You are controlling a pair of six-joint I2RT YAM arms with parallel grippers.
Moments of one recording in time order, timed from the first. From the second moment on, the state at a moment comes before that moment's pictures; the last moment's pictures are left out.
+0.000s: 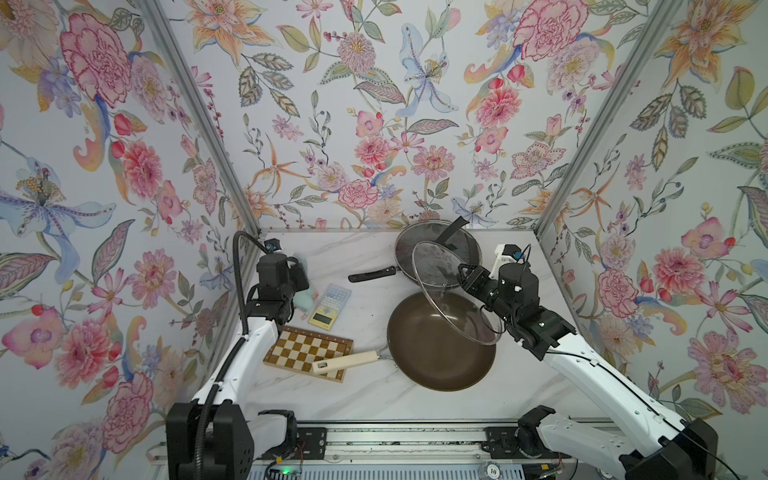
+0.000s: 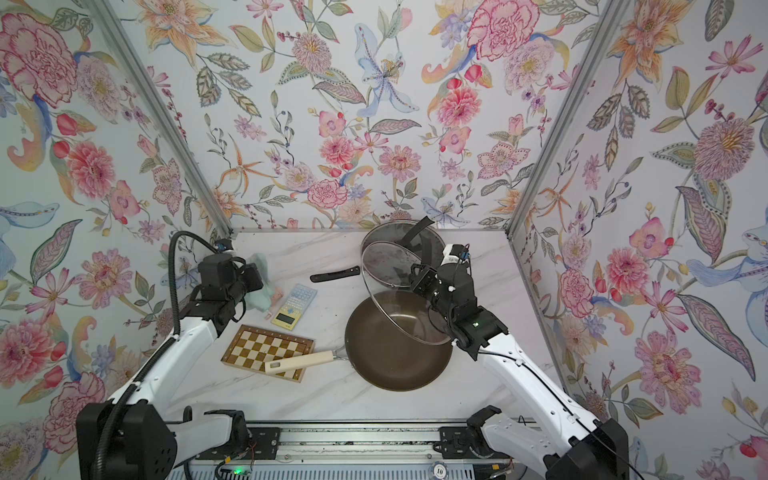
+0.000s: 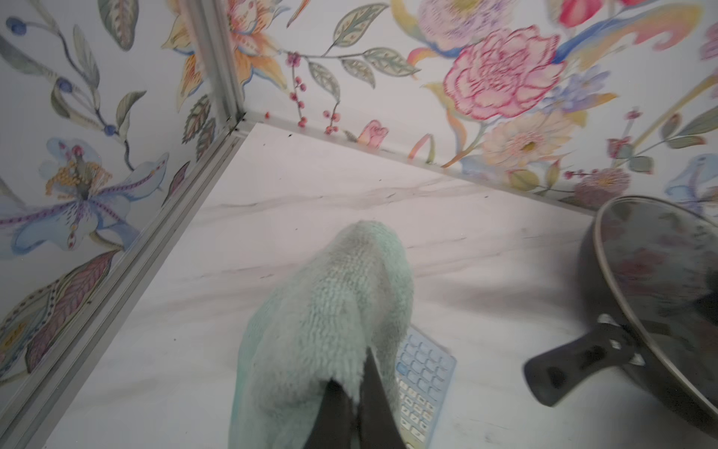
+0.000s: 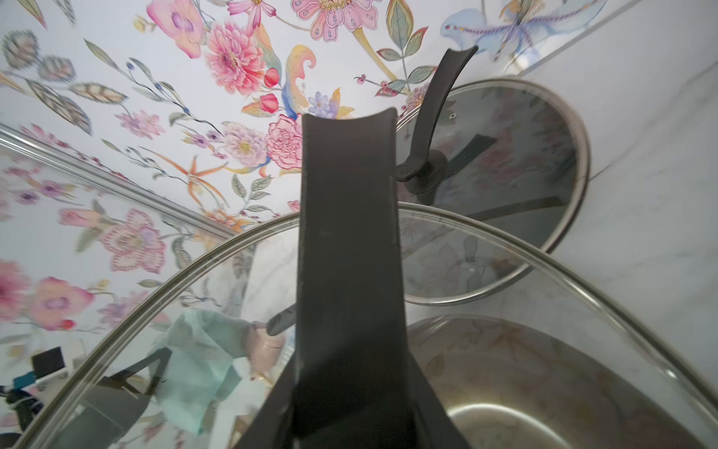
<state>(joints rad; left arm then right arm) -0.05 1.18 0.94 -0.20 -0.08 -0.24 0.48 1.07 0.89 -0.11 0.05 0.90</state>
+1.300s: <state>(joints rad) -0.56 1.35 1.34 0.19 0.14 -0.06 0.58 1.83 1.09 1.18 -0.51 1.91</state>
